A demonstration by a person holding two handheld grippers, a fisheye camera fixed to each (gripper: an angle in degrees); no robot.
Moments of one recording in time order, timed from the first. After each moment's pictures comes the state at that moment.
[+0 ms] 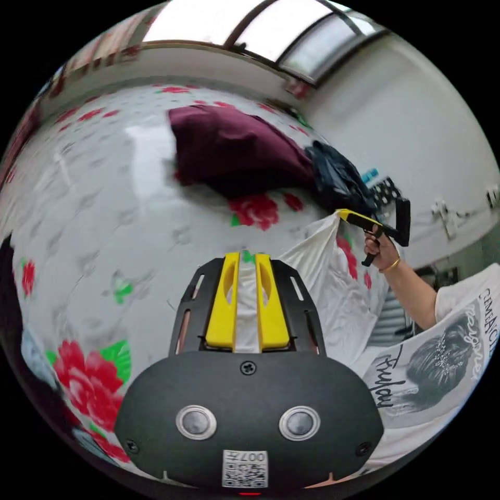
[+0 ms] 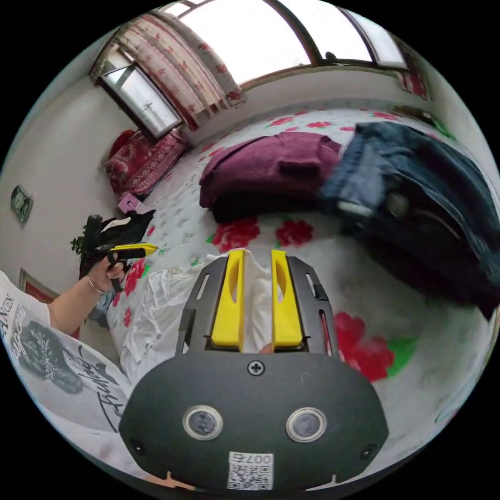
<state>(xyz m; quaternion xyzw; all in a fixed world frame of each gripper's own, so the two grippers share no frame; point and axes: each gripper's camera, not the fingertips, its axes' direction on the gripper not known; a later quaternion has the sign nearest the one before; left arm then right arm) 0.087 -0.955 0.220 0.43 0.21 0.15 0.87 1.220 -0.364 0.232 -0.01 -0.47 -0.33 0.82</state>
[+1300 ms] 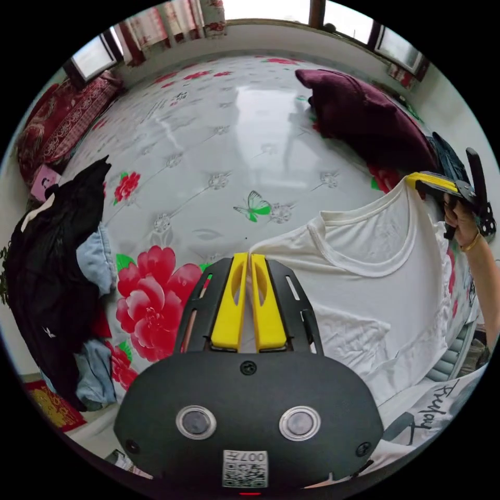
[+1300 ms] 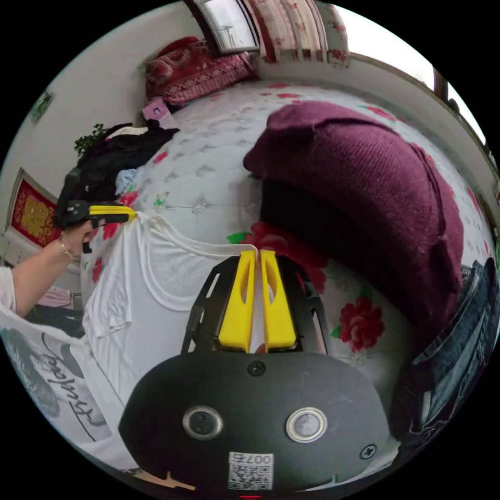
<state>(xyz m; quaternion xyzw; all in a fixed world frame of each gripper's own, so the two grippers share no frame) -0.006 -0.951 0.344 0.35 0.03 -0.10 0.93 0.940 -0.262 0.240 -0.03 -0.39 -0.57 0.73</state>
